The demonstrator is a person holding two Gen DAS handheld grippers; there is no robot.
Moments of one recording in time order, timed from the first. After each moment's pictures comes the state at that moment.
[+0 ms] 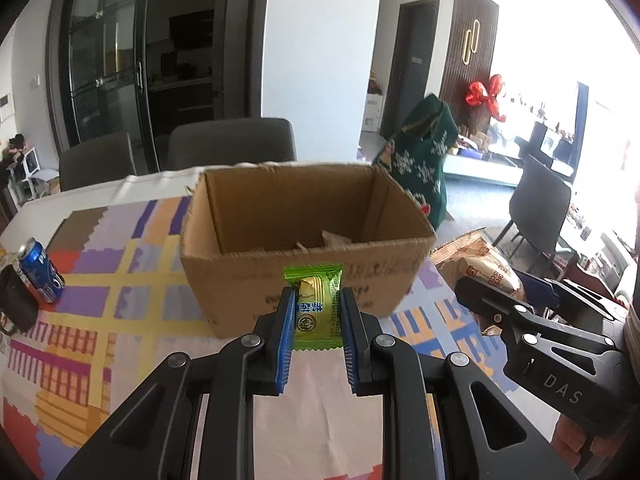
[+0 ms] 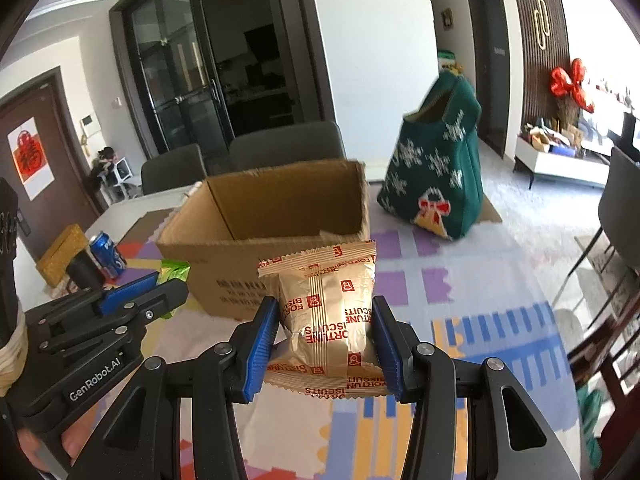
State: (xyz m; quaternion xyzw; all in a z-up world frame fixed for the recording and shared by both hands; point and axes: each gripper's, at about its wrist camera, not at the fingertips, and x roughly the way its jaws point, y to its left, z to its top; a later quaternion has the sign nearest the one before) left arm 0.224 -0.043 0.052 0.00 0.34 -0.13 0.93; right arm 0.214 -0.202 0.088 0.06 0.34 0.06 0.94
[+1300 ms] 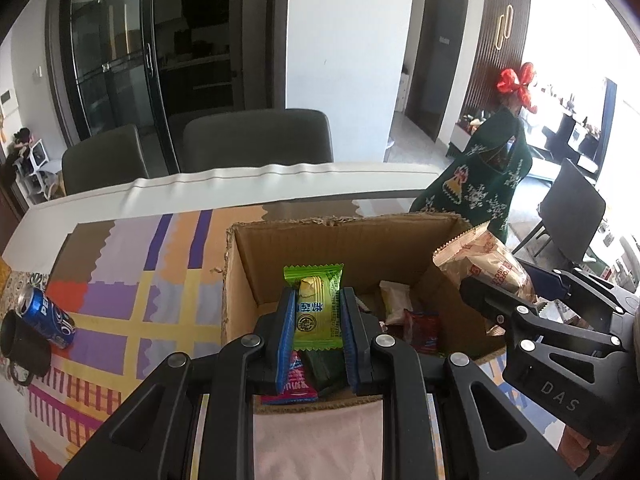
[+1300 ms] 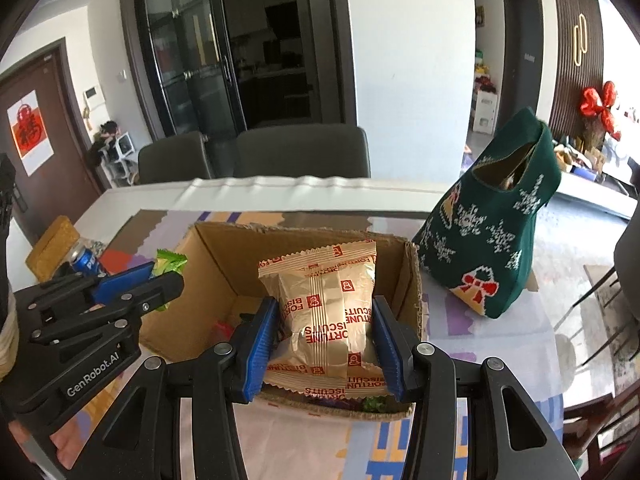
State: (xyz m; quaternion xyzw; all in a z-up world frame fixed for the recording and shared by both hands) left arm 0.352 -0.023 0.060 0.01 0.40 -0.09 0.91; right arm 0.348 -0.167 0.109 0.01 0.38 0.09 0.92
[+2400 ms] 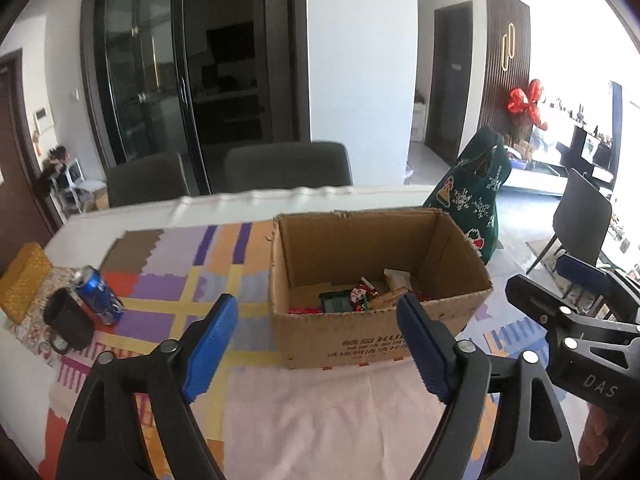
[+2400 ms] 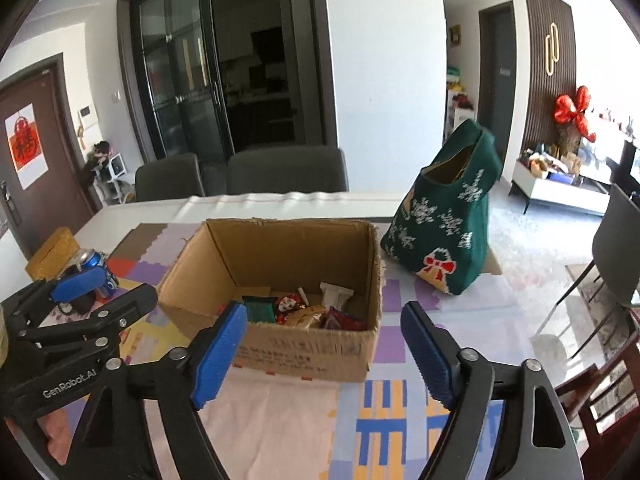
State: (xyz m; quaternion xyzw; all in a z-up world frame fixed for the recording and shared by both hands) left arm 0.230 -0.012 0.096 0.03 0.32 -0.04 0.94; right arm 0.252 -0.182 0.136 0.02 0.33 0.05 0.94
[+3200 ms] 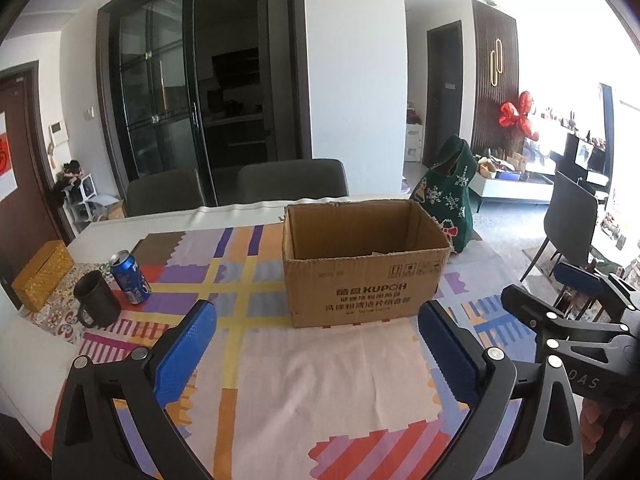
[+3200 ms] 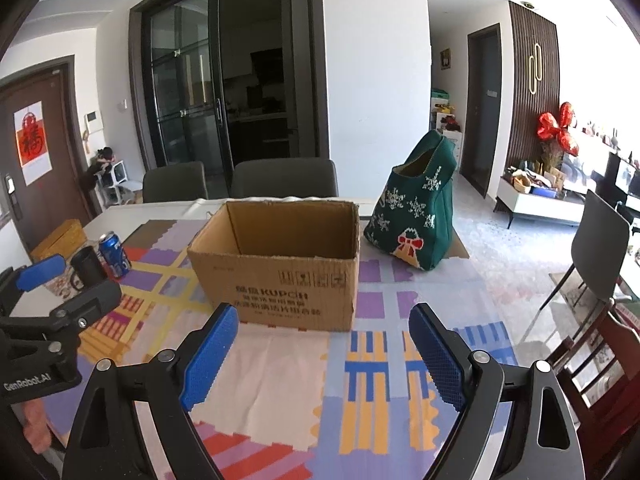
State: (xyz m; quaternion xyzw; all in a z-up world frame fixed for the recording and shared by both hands) left arm 0.116 -0.006 0.108 0.04 0.28 -0.04 0.96; right arm 0.139 -0.187 0.138 0.01 0.29 0.04 0.95
